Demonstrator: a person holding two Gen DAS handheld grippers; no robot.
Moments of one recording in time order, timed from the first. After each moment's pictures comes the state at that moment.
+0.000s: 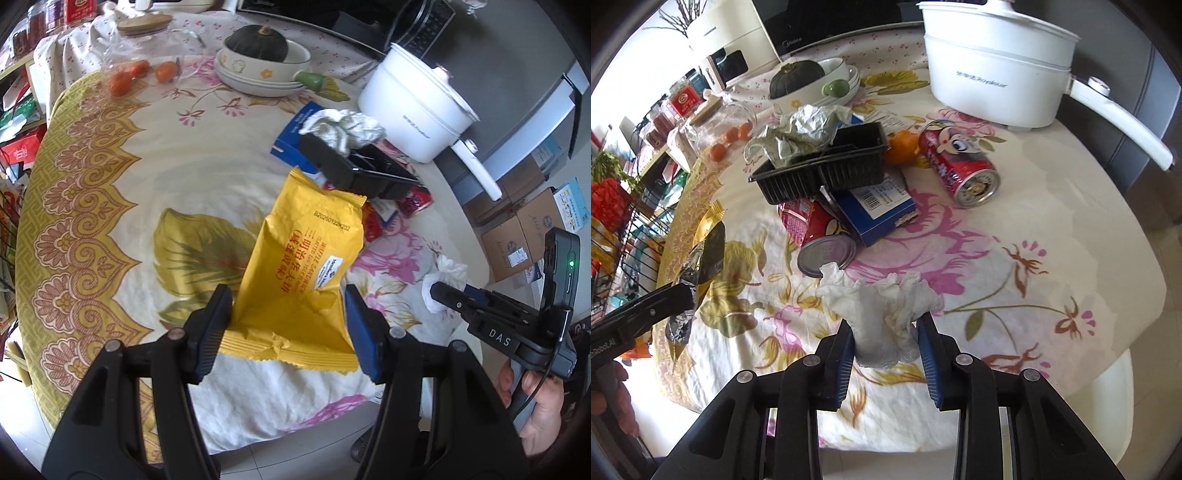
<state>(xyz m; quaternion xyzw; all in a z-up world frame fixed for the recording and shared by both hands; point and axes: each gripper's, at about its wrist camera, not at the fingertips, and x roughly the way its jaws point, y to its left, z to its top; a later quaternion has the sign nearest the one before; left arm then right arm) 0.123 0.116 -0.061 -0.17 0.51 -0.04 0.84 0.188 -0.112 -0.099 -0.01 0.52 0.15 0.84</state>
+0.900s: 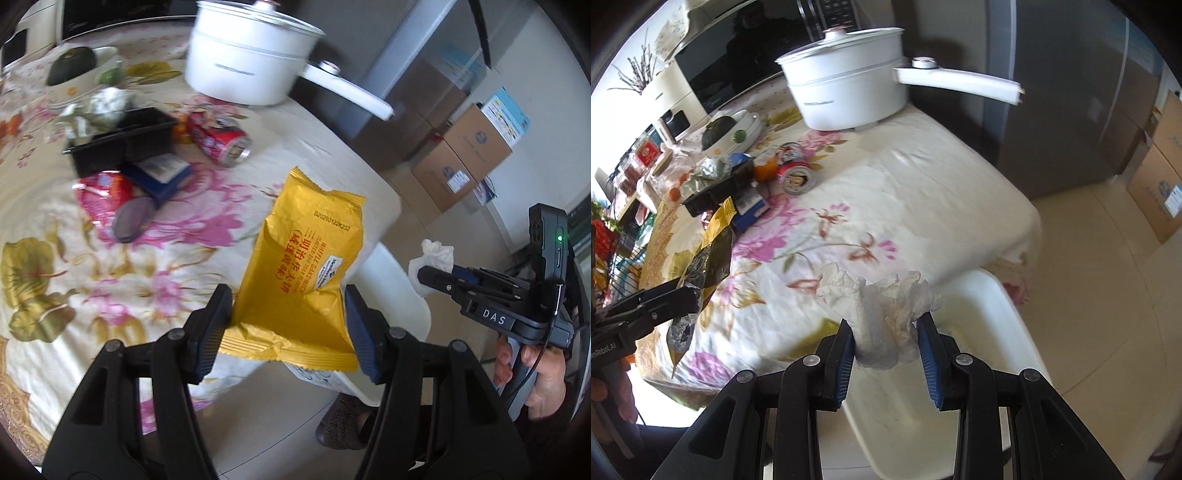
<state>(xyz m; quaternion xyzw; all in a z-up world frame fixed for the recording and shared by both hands) 0.121 -0.068 -0.055 -0.09 0.51 -0.22 0.83 0.113 -0.307 -0.082 0.04 0.50 0.06 0.86</state>
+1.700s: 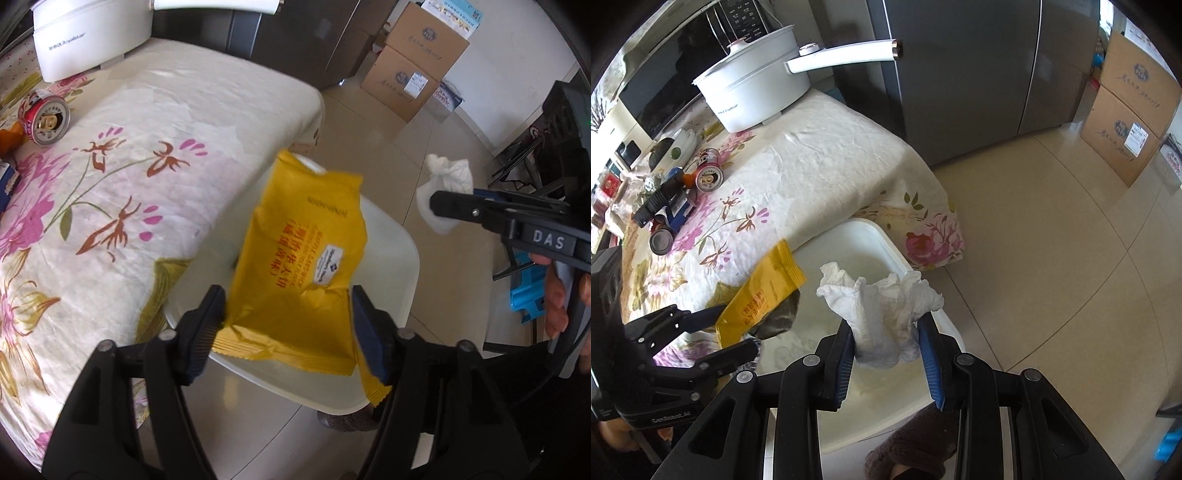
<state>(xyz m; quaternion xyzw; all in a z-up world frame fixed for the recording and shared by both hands) 0.111 -0.207 -0.113 0.04 0.56 -0.31 0.77 0.079 -0.411 -0.108 0.08 0.53 -0.01 0.85</state>
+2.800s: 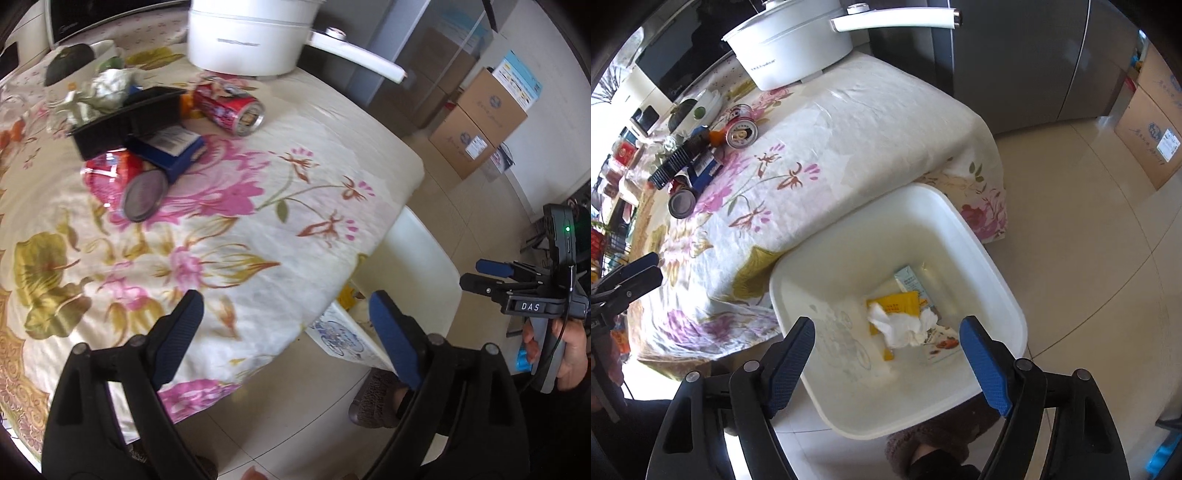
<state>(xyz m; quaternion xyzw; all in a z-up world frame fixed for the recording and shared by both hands) 0.114 -0.056 -0.069 -0.03 0.54 -0.18 0.82 0.093 -0.360 -0.120 0.07 0.57 0.05 0.82</state>
